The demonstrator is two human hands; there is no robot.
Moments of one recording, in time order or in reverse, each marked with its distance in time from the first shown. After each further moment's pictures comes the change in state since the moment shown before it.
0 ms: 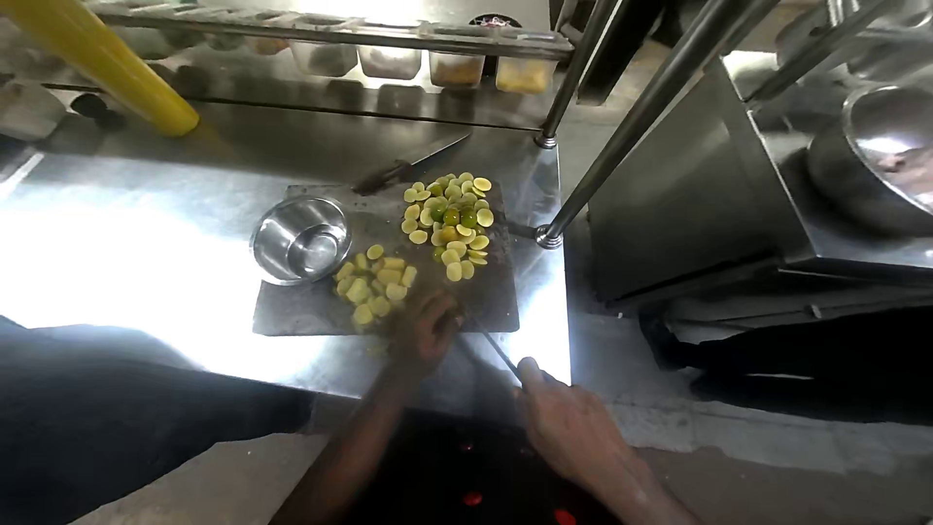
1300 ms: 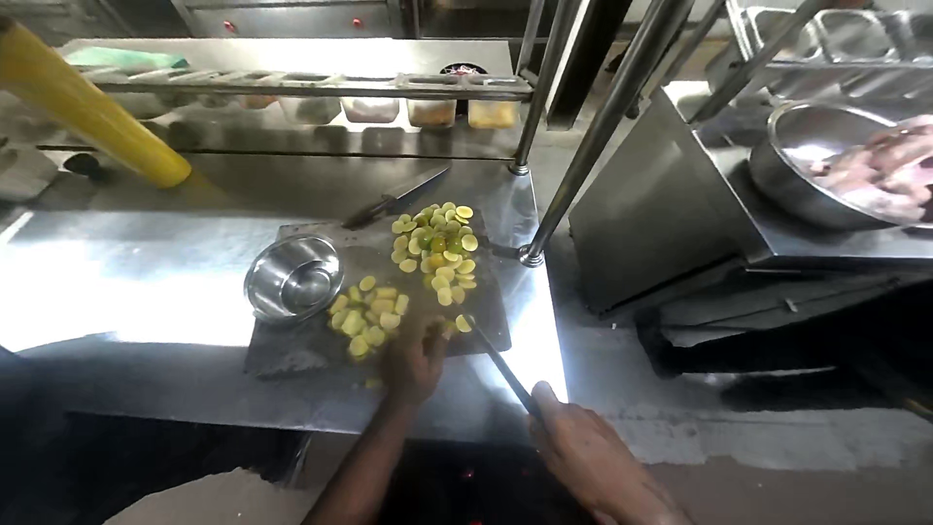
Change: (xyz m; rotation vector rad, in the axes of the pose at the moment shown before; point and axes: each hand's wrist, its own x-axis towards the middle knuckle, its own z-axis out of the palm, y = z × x) left_hand -0.002 -0.001 0.007 -0.017 0.097 -0.074; right_hand -0.013 0.019 0.003 0.217 -0.060 0.050
